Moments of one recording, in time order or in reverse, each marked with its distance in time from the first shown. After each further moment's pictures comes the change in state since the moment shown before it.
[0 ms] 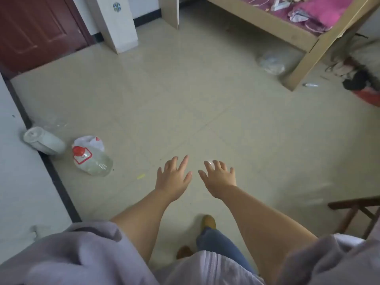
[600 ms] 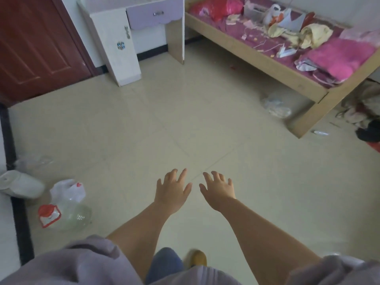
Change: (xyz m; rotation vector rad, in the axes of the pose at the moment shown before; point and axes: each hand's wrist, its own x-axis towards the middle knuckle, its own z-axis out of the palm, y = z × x) left_hand 0.294 0.057 -0.087 0.072 0.062 -0.083; right_hand 0.268 0.093 -0.163 -0.021 0.047 -0.099
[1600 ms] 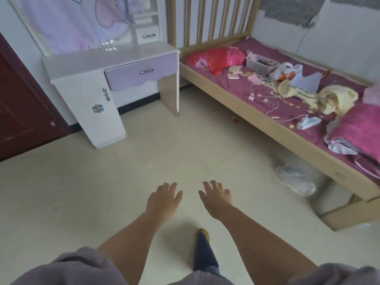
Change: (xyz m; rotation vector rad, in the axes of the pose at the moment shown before) left_hand 0.667 -0.092 -0.164 -0.031 -0.003 -0.006; right_hand 0.626 0.042 -0.281 -0.003 0.057 0.017
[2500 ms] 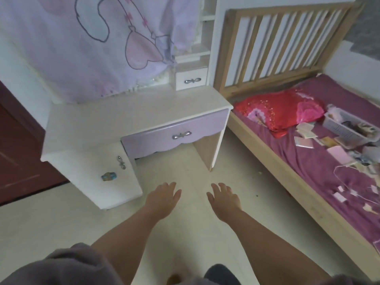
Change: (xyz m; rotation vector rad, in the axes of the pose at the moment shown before) left_hand 0.600 -0.224 -0.219 -0.109 -0.004 -0.188; right_hand 0.646 -0.120 -0.244 -0.080 -0.008 -0.153
